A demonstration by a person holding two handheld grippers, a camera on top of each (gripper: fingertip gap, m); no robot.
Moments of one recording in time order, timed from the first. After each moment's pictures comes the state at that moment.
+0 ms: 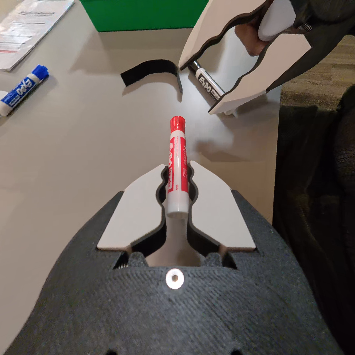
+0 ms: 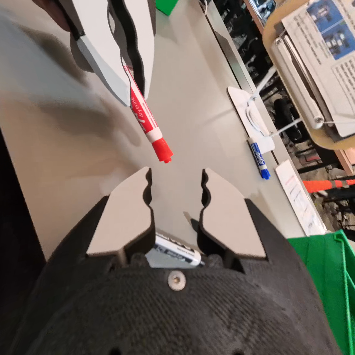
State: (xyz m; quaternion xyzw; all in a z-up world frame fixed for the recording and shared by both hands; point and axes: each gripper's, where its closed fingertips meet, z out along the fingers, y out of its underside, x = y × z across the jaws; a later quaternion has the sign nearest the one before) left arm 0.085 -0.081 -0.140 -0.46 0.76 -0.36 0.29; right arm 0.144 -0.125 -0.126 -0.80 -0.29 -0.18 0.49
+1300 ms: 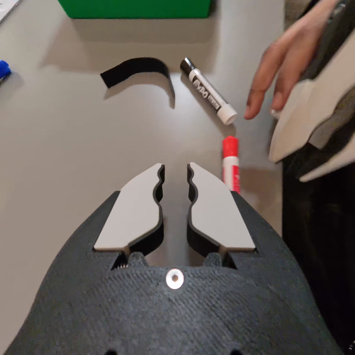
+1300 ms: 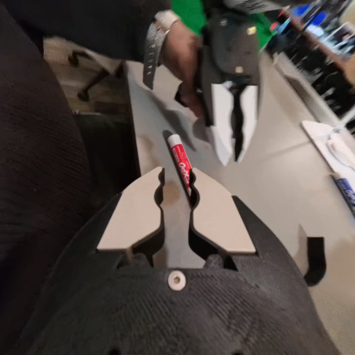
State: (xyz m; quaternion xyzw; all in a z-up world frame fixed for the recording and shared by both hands) left arm 0.114 -0.097 -0.156 -0.46 0.78 -0.36 0.24; right arm 0.057 -0.168 -0.136 -0.79 -0.35 0.01 0.51
